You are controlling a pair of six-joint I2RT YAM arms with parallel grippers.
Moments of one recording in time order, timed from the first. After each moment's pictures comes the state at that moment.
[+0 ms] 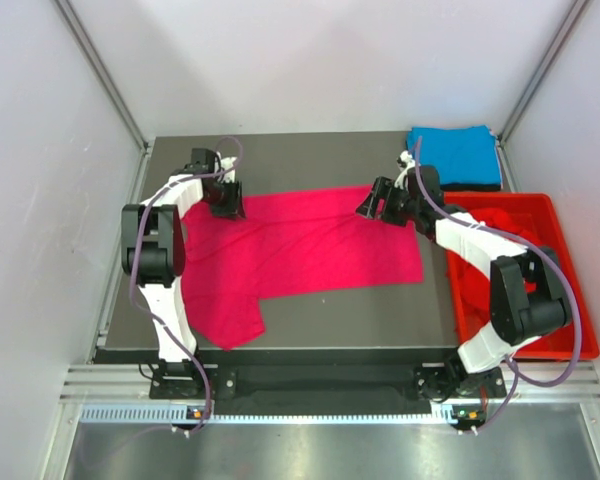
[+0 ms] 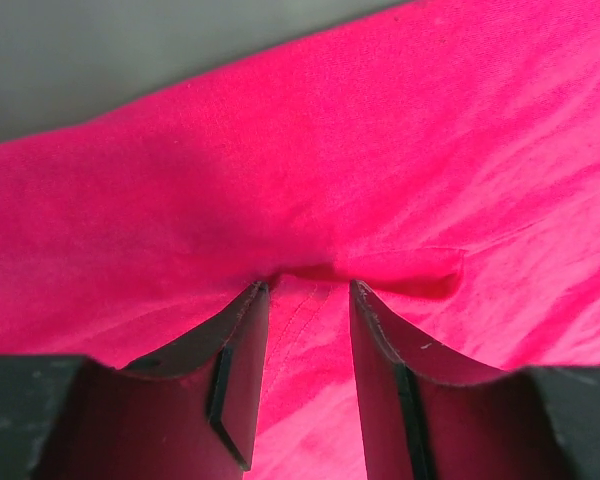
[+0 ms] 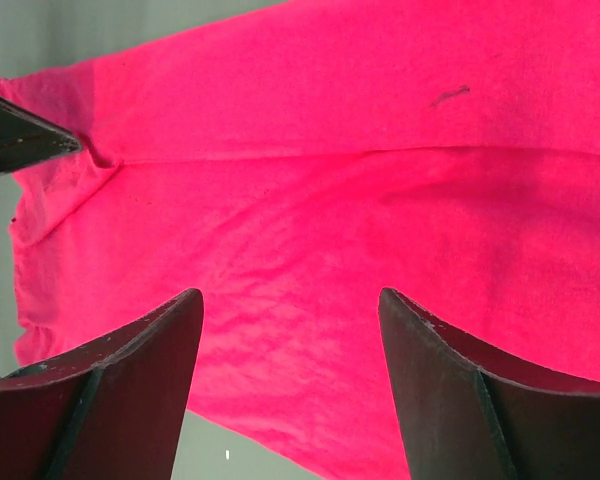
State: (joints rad) left arm -0.03 2.06 1.52 -0.55 0.34 0.00; right arm 0.29 1.58 1.00 -0.05 -0.29 0.52
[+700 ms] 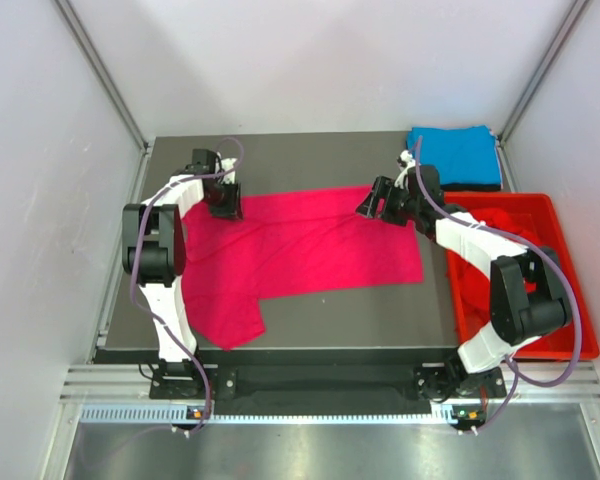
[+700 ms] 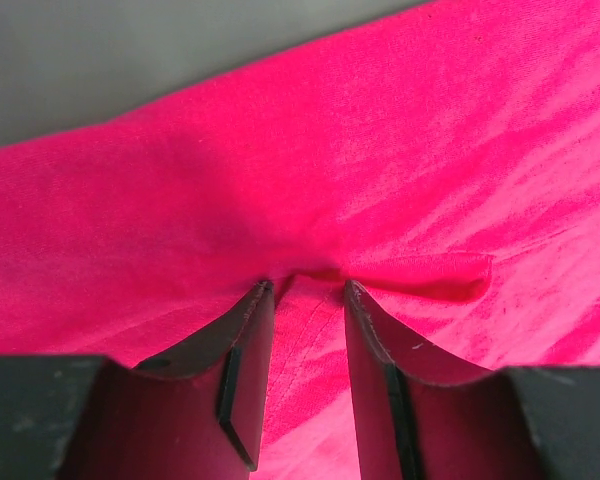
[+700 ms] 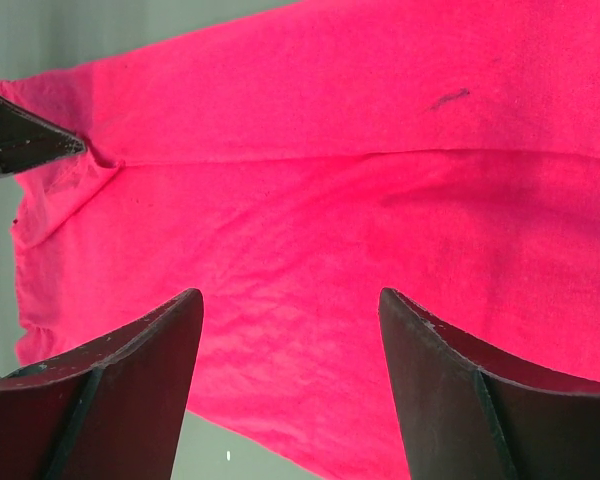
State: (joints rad) left arm -0.04 2.07 1.52 -0.55 0.30 0.02; right arm 0.29 1.58 1.00 -0.05 -0.29 0.52
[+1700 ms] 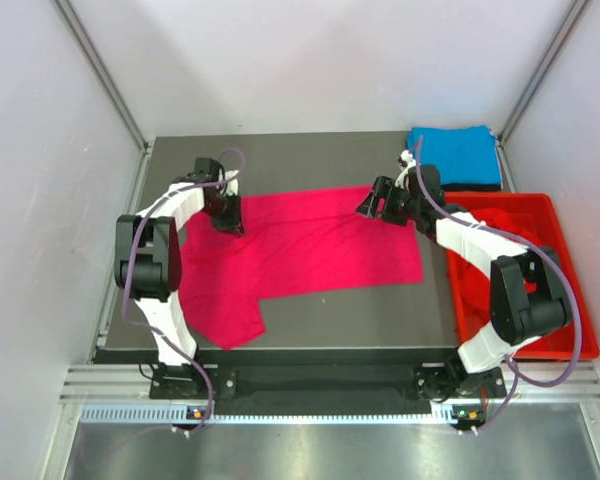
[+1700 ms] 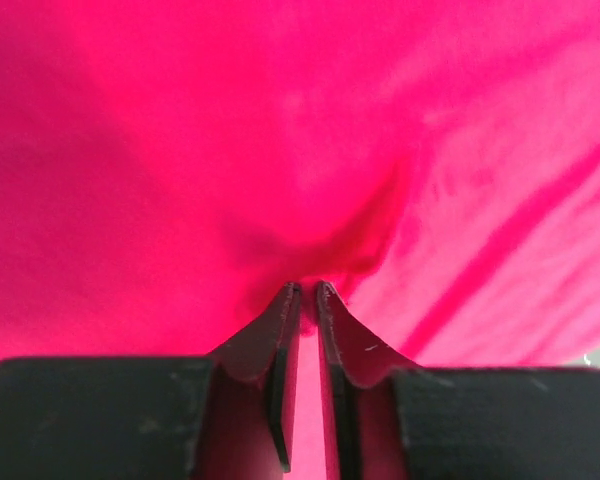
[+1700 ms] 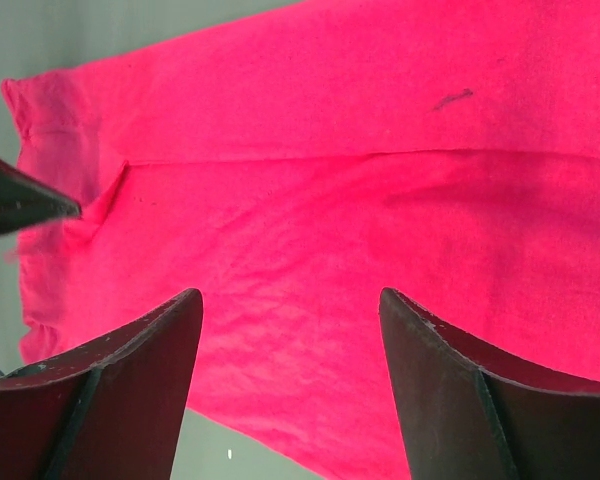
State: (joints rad) left arm -0.07 1.93 1.39 -0.64 0.33 -0.05; right arm 0.28 1.58 1.00 -0.04 -0.30 0.52
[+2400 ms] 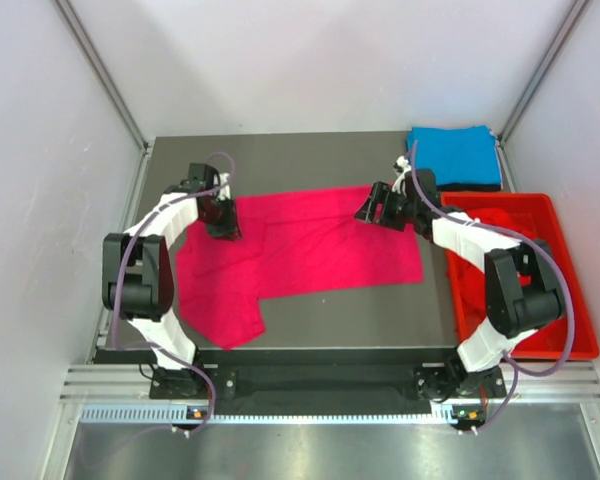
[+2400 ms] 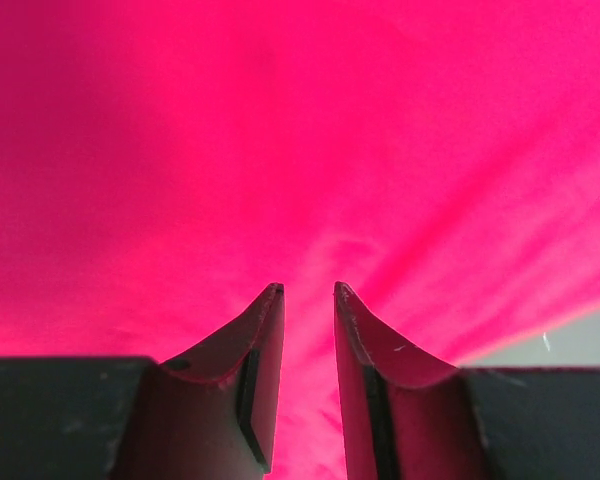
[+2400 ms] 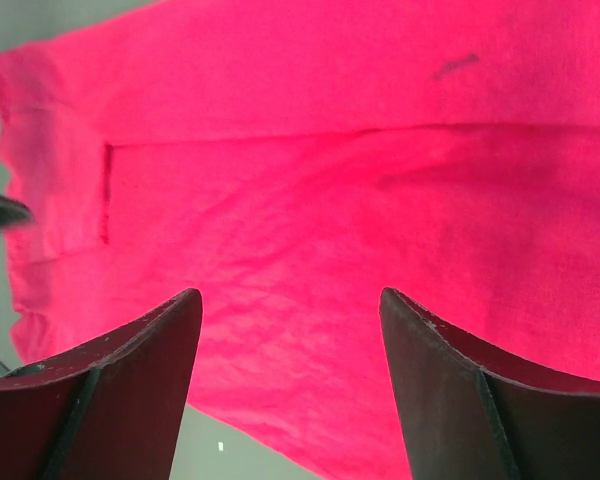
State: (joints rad) left arm -0.10 1.74 1.22 -0.63 0.29 -0.18; right arm 0.29 1.61 0.99 -0.04 -0.33 0.52
